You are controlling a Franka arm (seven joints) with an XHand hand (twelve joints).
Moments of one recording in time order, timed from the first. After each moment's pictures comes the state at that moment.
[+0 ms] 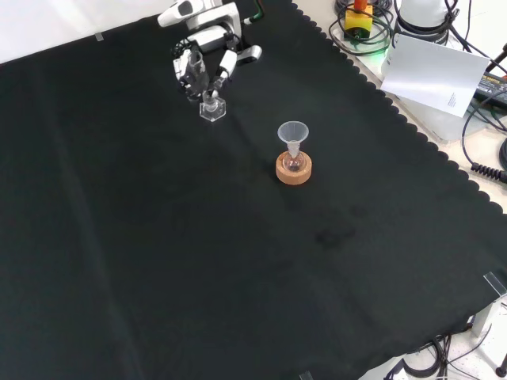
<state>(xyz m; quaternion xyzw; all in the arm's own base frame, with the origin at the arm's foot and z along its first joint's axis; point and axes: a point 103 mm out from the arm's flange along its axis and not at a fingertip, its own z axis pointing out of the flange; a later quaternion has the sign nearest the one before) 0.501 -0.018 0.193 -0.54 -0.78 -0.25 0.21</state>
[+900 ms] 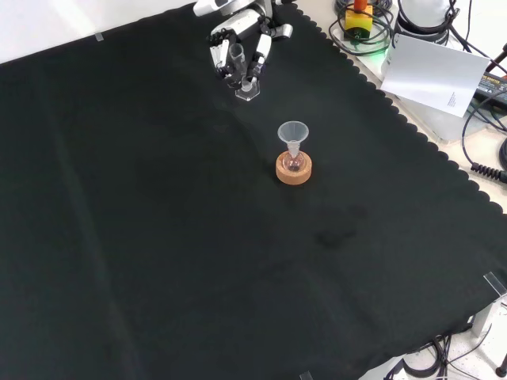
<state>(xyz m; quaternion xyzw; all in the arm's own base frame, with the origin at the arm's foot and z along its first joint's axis) 0.412 -0.043 0.188 -0.54 -0.80 -0.16 0.22</state>
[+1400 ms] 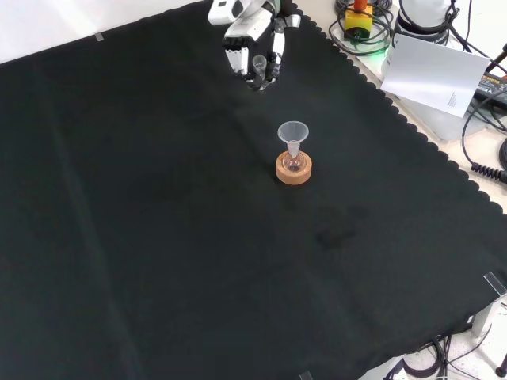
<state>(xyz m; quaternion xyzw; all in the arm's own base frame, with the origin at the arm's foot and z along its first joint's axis) 0.375 -0.056 0.177 -0.50 -0.84 -0.02 0.22</state>
